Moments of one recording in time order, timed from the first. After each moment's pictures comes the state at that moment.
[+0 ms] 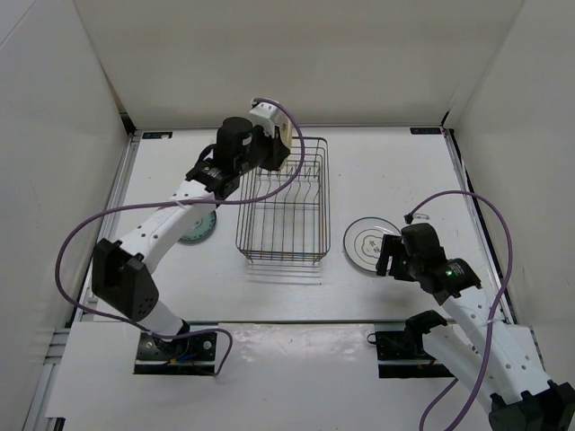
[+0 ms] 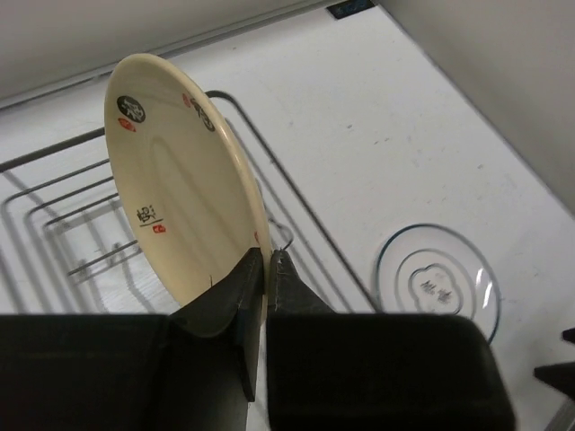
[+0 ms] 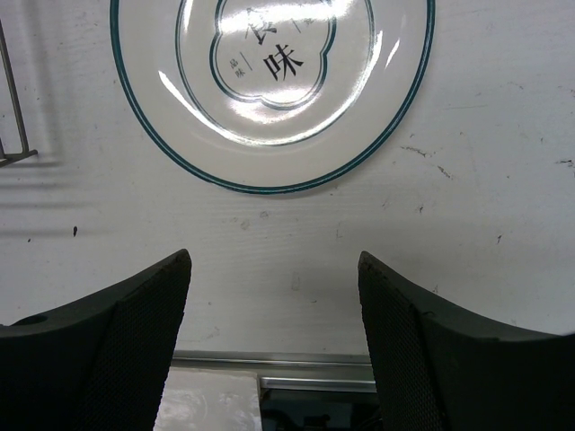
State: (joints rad) left arm -0.55 1.59 1.41 -0.08 0.16 -0.21; right arm 0.40 0.68 0.61 -0.85 0.13 0.44
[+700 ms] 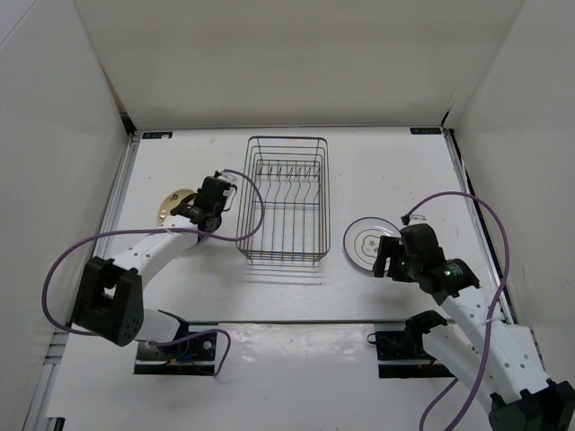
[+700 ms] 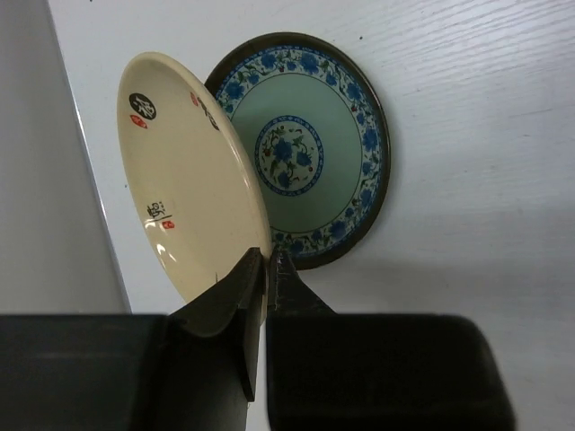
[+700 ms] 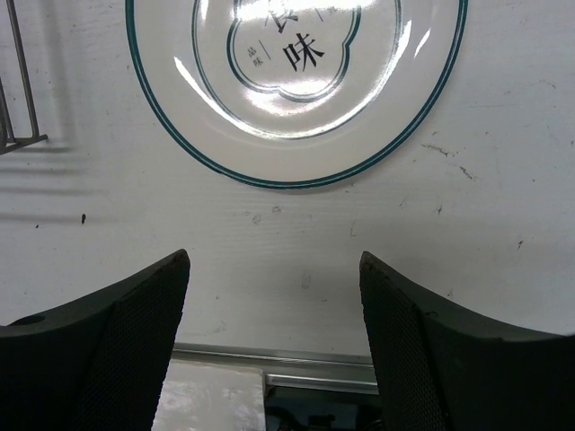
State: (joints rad) left arm -0.43 1.35 0.90 -0.43 -0.54 0.20; right arm 0.40 0.68 0.59 -0.83 0.09 0.43
